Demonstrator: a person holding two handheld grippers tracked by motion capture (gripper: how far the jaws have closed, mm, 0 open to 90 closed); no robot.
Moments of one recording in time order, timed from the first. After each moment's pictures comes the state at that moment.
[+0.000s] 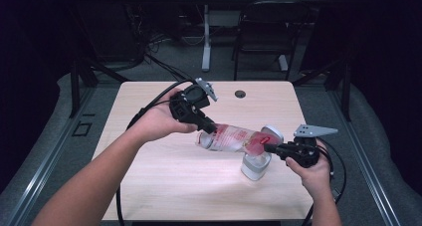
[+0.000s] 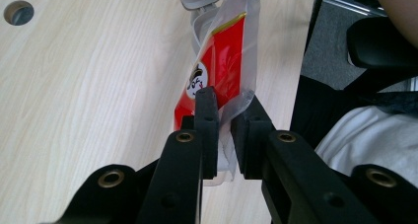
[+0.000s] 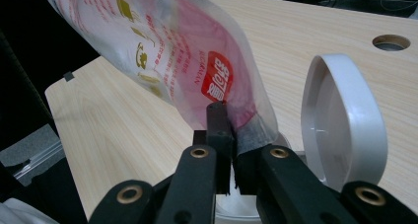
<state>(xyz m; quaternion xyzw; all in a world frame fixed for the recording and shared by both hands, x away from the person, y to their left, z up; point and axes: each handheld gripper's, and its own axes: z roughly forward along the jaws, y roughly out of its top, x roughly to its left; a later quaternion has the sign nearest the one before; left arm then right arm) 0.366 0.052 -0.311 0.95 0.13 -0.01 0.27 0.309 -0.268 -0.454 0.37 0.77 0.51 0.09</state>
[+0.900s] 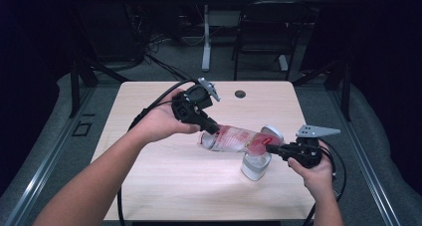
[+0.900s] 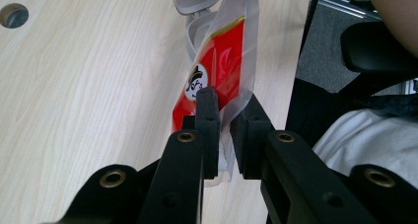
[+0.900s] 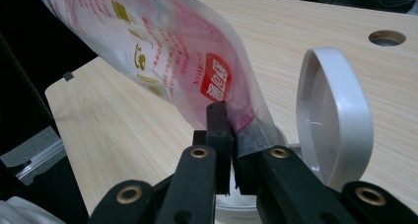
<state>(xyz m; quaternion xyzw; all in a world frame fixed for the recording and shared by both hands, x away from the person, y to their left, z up) 0.363 0.047 -0.309 0.95 0.13 -0.01 0.27 0.307 -0.273 -0.453 0.38 0.77 0.51 0.08</state>
